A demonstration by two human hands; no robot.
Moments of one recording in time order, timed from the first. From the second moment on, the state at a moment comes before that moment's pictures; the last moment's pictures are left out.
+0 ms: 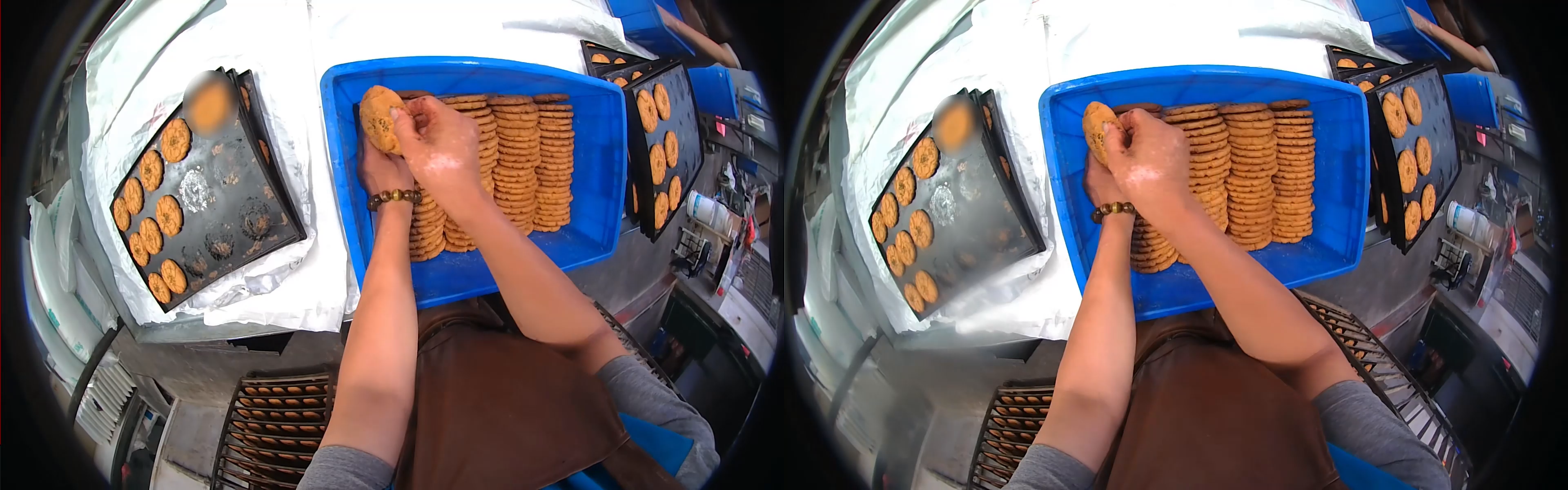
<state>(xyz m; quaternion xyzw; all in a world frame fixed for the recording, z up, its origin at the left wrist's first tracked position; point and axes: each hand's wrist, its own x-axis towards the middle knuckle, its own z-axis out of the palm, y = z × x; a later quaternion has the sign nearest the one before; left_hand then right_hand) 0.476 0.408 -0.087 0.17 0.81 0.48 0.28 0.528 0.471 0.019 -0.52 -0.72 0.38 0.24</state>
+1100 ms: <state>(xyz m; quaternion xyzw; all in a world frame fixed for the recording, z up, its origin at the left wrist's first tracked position) 0.509 0.379 -0.115 -0.04 0.84 0.43 0.33 0.542 0.499 -0.045 -0.45 -0.85 0.19 0.21</state>
